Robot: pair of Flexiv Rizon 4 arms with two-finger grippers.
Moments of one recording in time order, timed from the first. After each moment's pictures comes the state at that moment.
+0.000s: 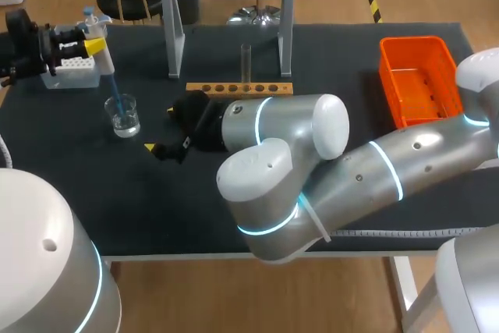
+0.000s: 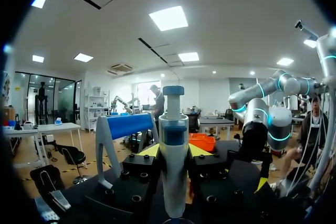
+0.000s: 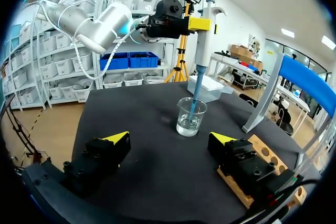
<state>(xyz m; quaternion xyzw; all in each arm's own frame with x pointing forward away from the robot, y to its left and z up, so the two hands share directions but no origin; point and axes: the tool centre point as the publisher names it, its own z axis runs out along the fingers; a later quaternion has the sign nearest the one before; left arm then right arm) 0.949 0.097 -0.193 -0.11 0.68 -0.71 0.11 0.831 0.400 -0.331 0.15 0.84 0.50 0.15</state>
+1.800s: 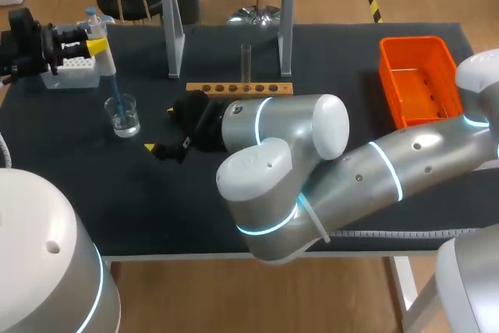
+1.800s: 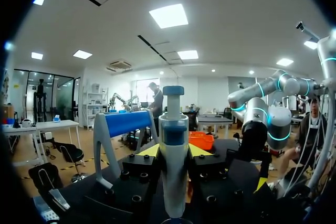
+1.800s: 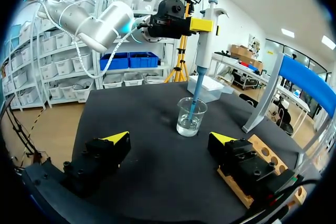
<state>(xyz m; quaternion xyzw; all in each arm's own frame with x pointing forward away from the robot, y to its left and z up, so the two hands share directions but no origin) 0.951 0.093 -0.194 -0.11 0.69 -0.71 0.10 0.830 0.401 -0.331 0.15 0.84 0.50 0.15</state>
